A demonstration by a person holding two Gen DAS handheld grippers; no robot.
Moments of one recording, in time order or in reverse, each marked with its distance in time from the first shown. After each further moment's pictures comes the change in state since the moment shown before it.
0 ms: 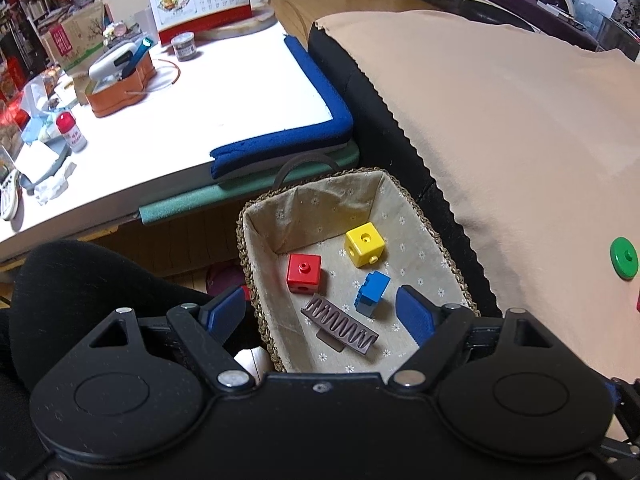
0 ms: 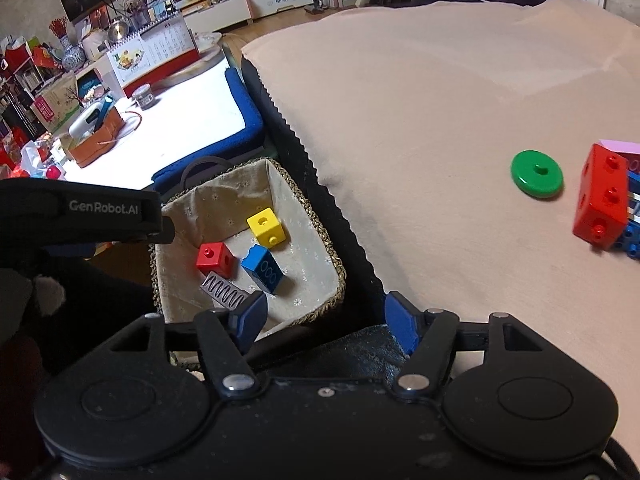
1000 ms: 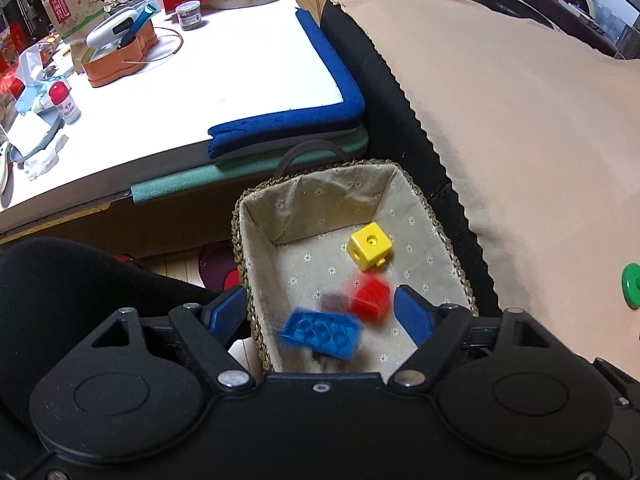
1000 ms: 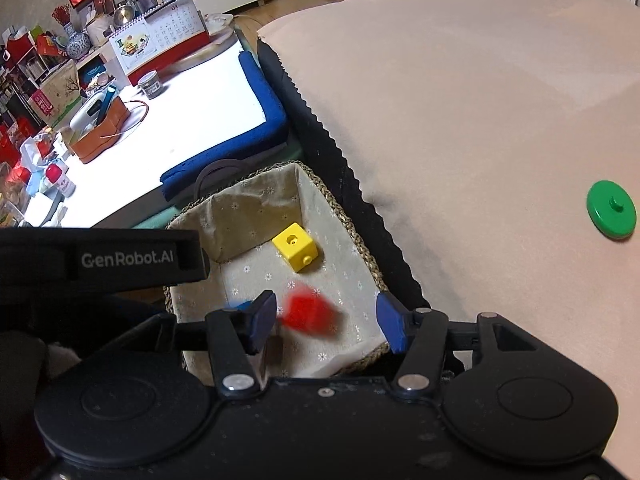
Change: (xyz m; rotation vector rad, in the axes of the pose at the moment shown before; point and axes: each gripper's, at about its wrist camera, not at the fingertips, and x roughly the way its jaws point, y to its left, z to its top) left arm 0.026 0.011 0.018 -0.073 0.096 -0.017; right arm 0.049 0.034 0.040 0.000 0.070 0.031
